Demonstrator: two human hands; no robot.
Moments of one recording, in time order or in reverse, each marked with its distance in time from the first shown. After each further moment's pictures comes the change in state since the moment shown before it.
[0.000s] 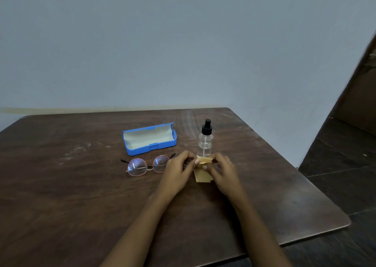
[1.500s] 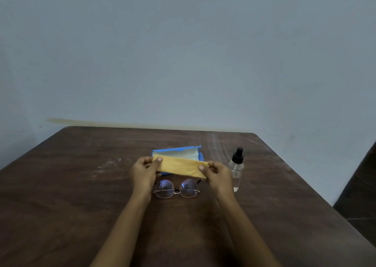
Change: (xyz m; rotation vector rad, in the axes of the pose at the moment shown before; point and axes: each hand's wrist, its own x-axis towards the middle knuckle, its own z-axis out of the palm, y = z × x) left_hand 0.015 -0.032 -0.113 -0.389 0.682 -0.482; right_hand 0.058 -0.067 0.067 0.543 0.093 0.231
